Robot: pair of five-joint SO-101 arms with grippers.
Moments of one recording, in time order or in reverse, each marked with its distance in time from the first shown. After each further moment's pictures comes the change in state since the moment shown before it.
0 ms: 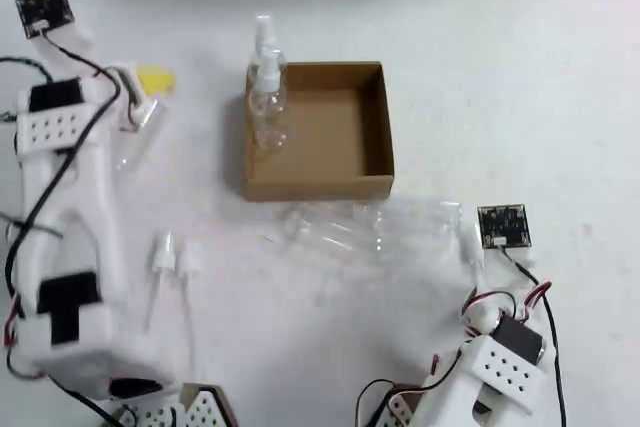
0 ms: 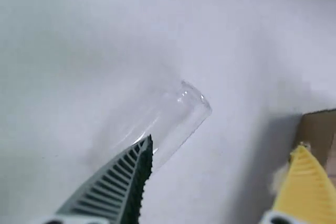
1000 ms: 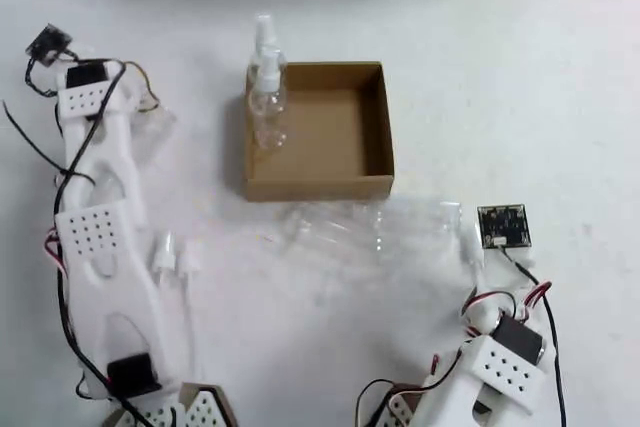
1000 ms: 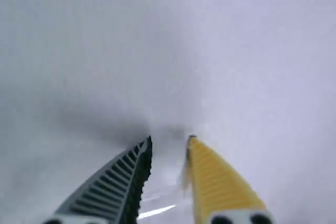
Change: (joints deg) left arm -1.0 54.8 -58.6 16.0 19.5; right arm 0.0 0.0 0.0 0.0 0.0
